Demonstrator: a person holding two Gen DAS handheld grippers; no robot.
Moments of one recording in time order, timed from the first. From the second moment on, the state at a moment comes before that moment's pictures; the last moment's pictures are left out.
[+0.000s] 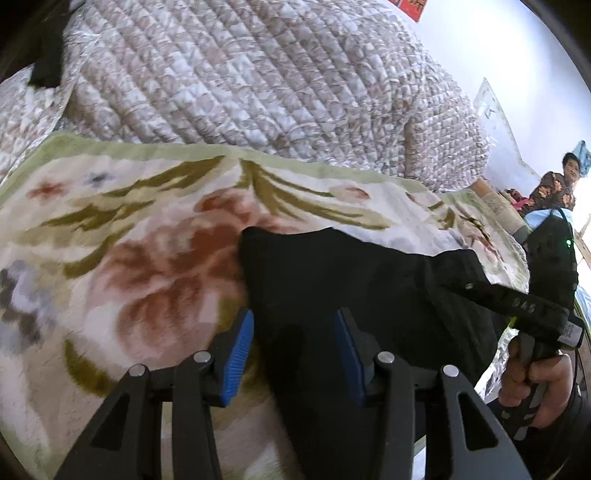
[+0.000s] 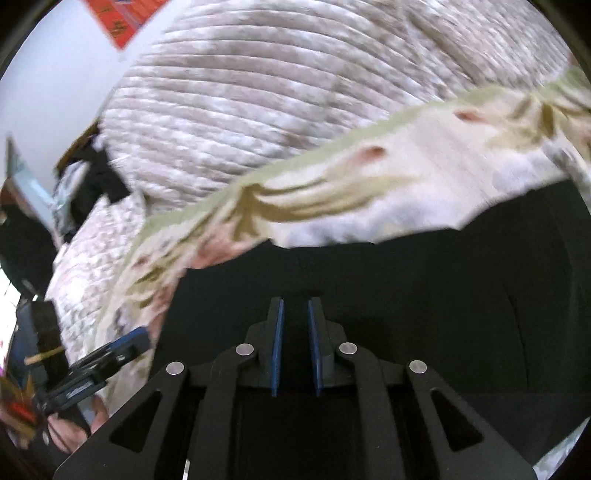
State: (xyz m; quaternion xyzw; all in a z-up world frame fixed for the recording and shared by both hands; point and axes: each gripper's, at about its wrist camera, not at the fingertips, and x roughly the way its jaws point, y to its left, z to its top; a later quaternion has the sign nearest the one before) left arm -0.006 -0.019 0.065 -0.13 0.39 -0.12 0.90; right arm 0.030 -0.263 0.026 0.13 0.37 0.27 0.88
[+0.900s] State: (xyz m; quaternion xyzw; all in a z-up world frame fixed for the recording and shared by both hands) left arm -0.024 -0.052 0.068 -0.07 0.41 -0.10 0.91; right arm -0.026 -0.230 0.002 -0.02 0.39 0.22 0.90
